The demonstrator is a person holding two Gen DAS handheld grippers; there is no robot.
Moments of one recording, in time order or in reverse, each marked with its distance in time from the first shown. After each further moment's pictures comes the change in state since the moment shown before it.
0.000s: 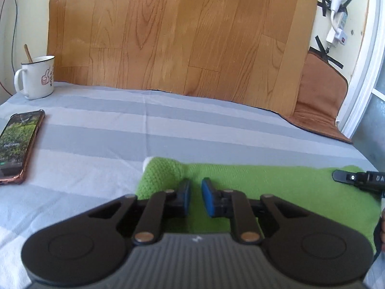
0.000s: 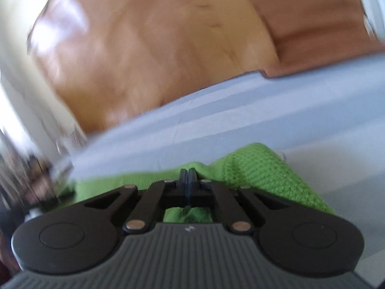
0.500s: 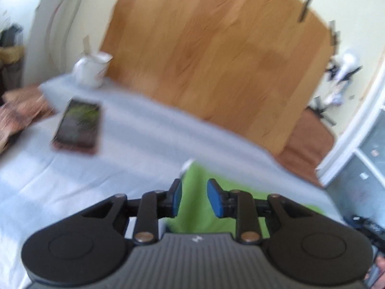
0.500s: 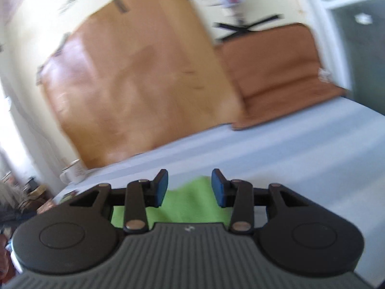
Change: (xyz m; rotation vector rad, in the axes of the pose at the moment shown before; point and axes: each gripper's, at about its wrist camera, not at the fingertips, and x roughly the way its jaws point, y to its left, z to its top) left arm -0.137 0.039 0.003 -0.244 -0.098 -0.072; right arm -0.118 0.035 -0.012 -0.090 -0.206 -0.052
